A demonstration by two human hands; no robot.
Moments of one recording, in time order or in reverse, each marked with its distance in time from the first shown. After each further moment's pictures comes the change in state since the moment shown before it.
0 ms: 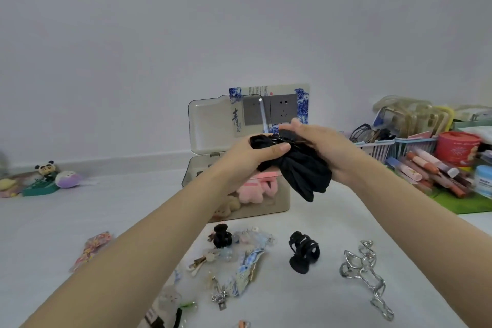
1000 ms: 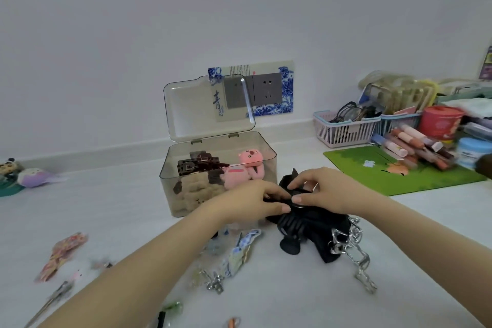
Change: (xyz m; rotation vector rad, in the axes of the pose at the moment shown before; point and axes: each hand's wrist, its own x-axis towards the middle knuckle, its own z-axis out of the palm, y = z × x) left_hand -0.017 -0.057 0.021 0.919 -0.346 -0.175; right_hand -0.027 0.072 -0.038 -1.144 -0.010 0.082
